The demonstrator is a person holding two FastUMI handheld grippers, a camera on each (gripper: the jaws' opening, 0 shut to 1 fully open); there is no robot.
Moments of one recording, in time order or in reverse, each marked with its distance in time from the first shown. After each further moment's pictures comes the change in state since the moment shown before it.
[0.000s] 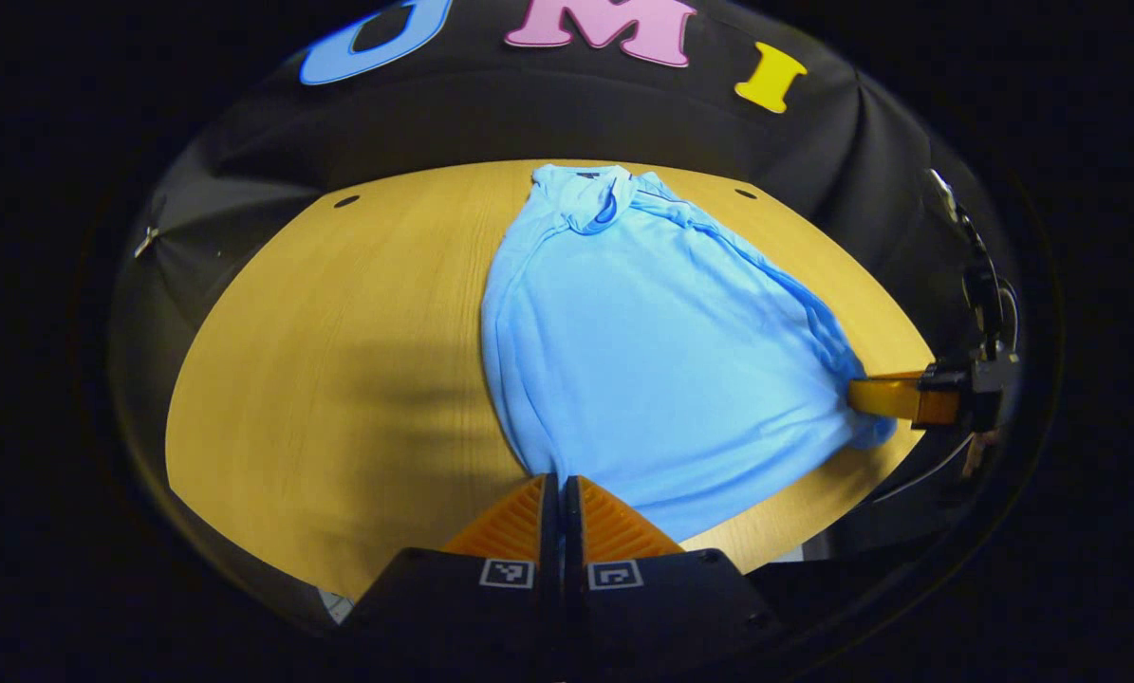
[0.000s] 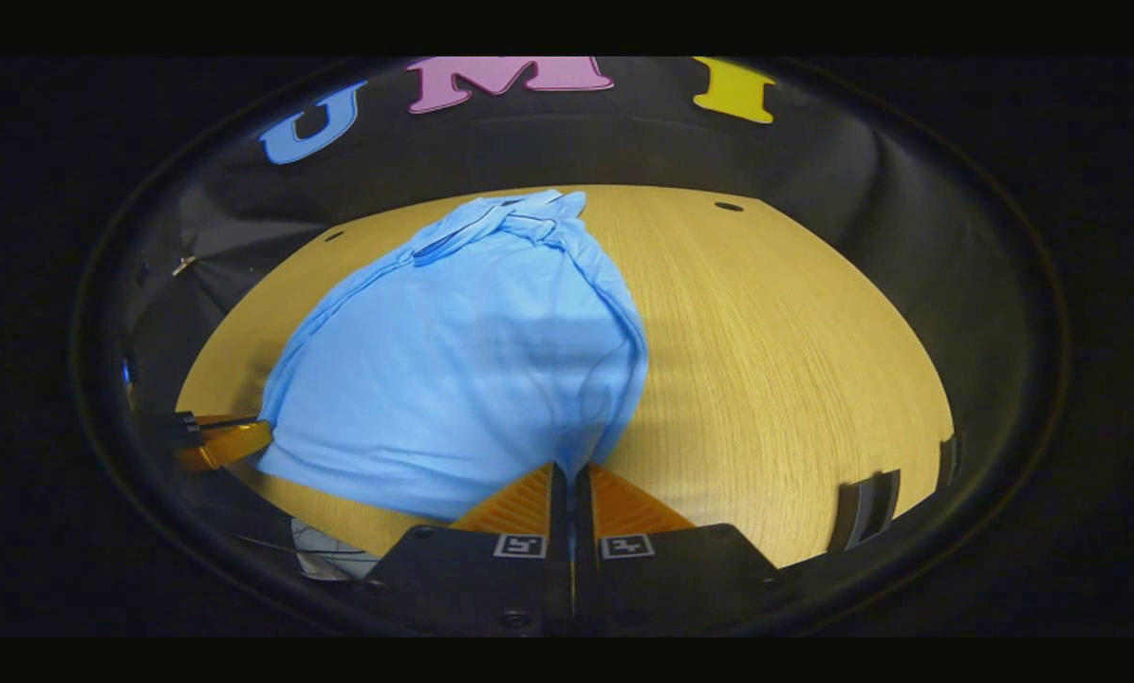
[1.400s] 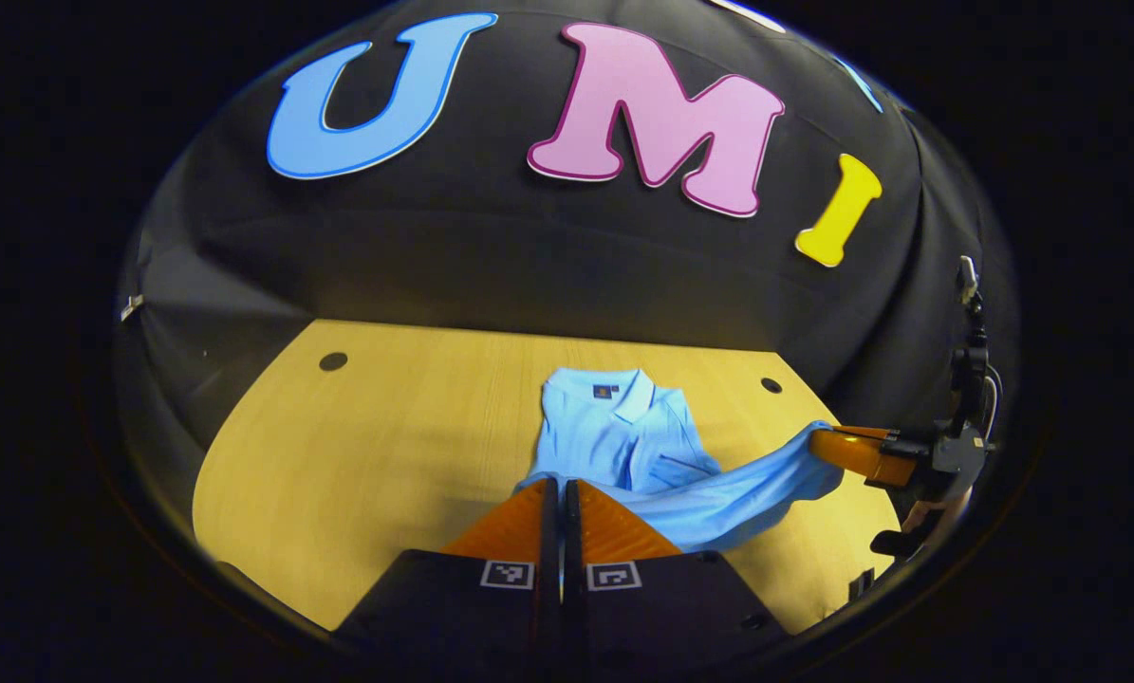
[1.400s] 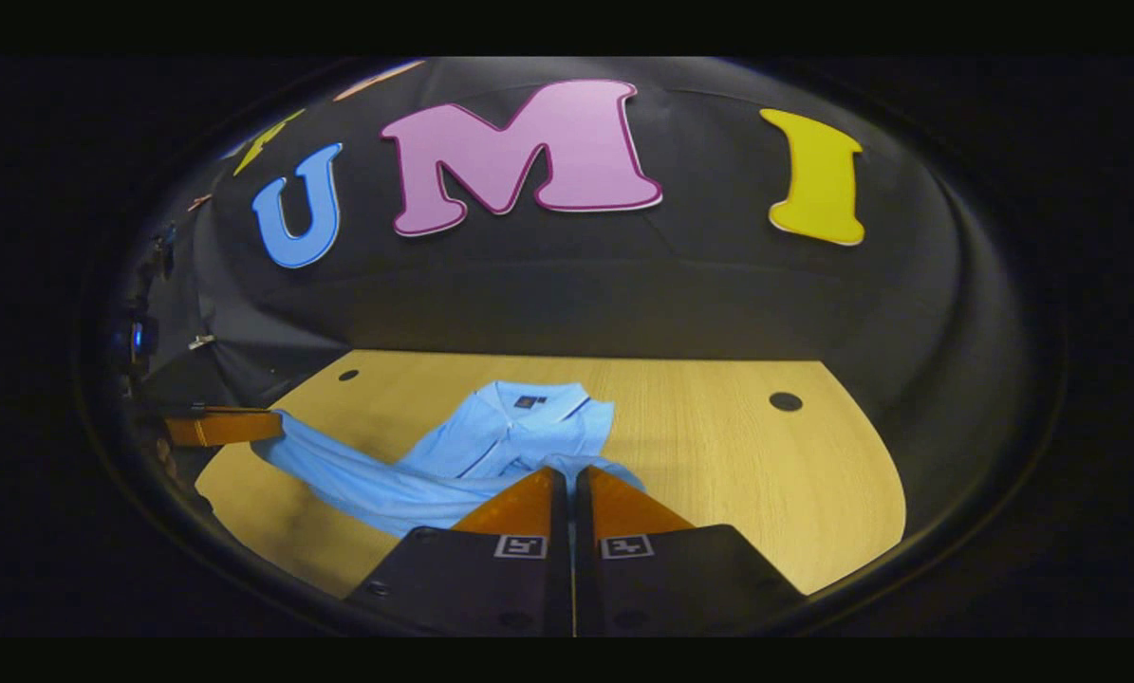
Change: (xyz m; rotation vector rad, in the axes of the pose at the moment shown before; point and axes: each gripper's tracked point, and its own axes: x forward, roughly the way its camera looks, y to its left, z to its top) left arm 0.036 0.013 0.338 -0.016 -0.348 0.003; right arm 0.046 -0.003 0.350 -0.081 -0.460 0.117
